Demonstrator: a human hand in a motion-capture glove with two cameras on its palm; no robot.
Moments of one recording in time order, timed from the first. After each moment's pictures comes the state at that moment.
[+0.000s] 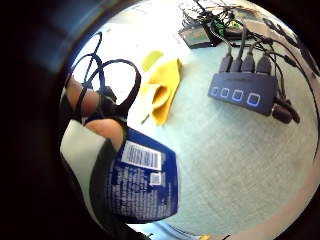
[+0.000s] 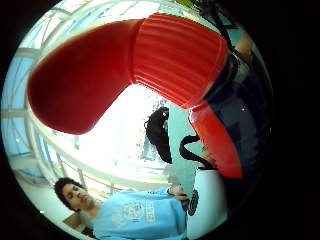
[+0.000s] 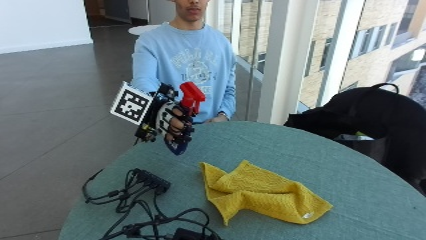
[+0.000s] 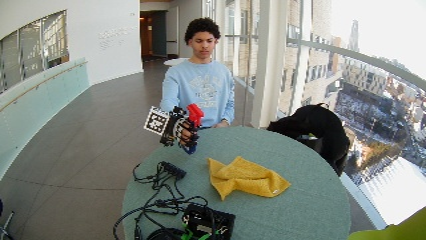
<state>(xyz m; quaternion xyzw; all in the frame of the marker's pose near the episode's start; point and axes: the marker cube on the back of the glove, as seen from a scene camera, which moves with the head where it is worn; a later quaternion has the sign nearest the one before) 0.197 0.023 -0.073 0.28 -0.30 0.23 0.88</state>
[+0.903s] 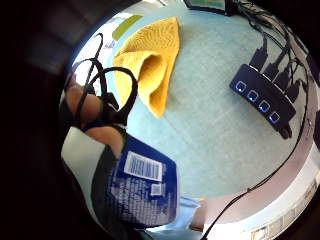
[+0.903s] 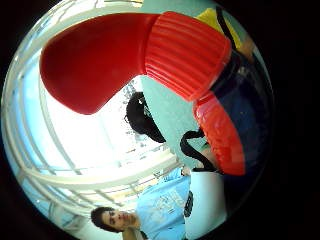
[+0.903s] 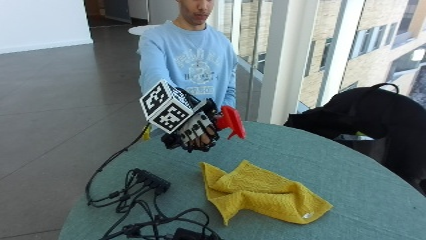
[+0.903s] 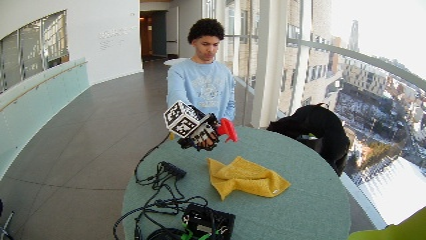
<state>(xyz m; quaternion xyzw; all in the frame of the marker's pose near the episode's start) 0.186 -0.055 -0.068 -0.02 -0.28 0.34 0.90</state>
